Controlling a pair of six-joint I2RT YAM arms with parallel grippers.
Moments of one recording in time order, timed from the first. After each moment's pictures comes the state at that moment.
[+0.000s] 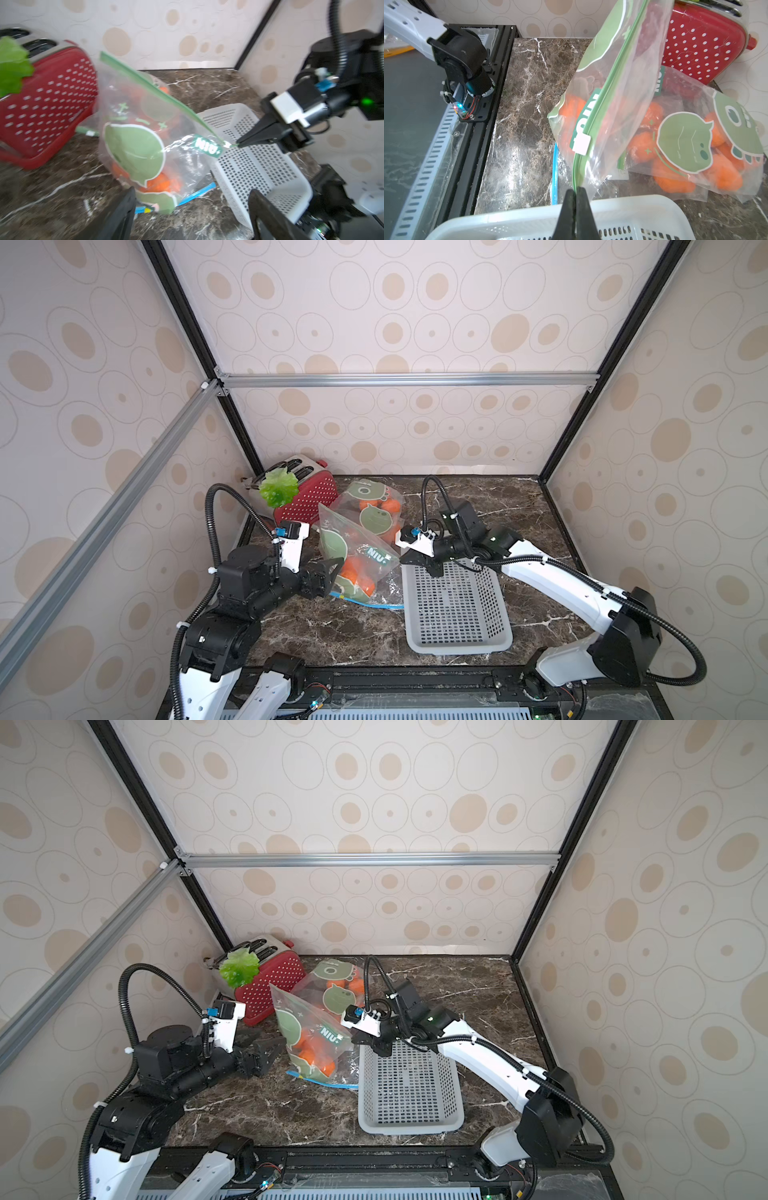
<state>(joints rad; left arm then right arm) -0.25 0.62 1.05 -0.85 0.41 -0.13 0.71 1.40 1.18 -0.48 -0.59 -0.58</state>
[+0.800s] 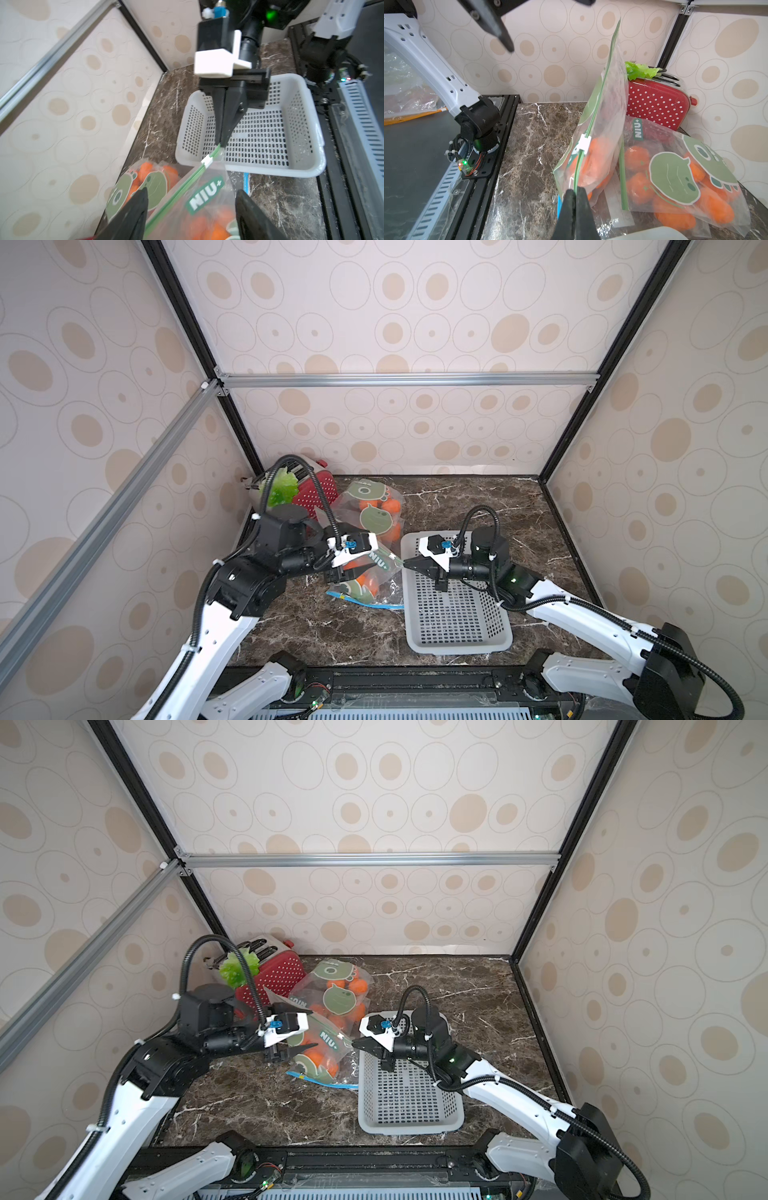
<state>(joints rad) -0.55 0.98 1.30 -0.89 0.51 0.85 0.73 1.16 0.77 0.15 -0.64 -0.24</state>
